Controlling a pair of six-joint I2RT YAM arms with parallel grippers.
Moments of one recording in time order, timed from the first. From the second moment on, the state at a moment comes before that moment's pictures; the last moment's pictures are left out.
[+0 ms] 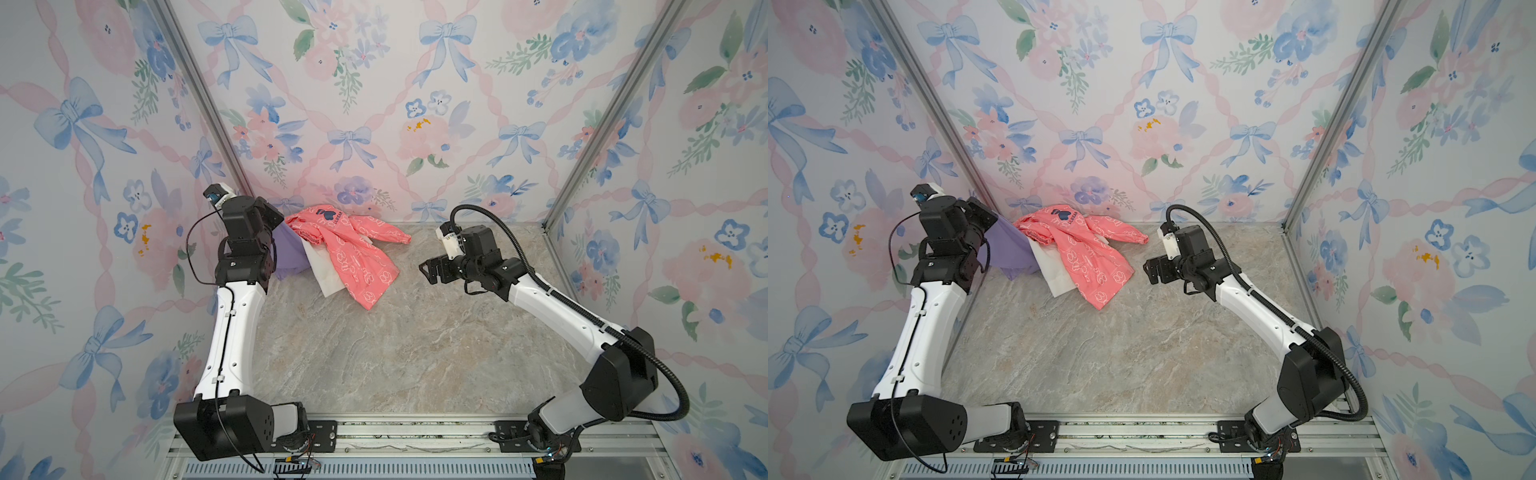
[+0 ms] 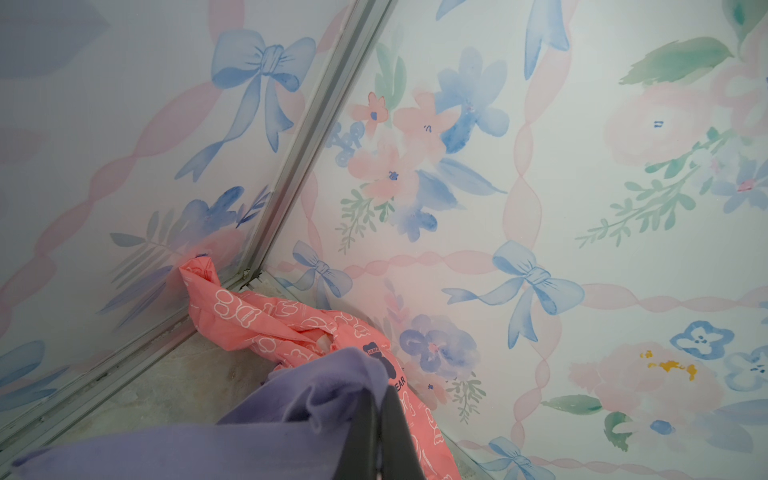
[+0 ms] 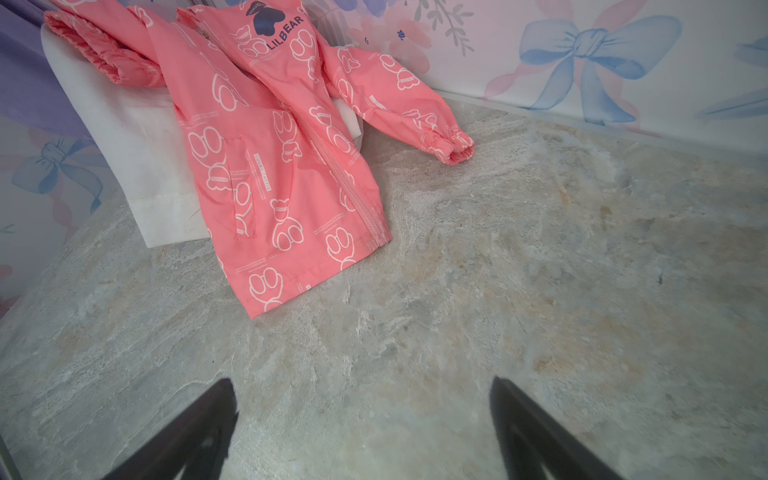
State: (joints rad) left arm 0.12 1.30 1.41 -0.26 -0.18 -0.63; right arm 0.54 1.55 1.33 -0.43 -0.13 0.15
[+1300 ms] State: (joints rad) left arm 0.05 1.47 1.88 -0.26 -0.18 -0.35; right arm 0.54 1.55 1.32 -0.43 -0.13 0.12
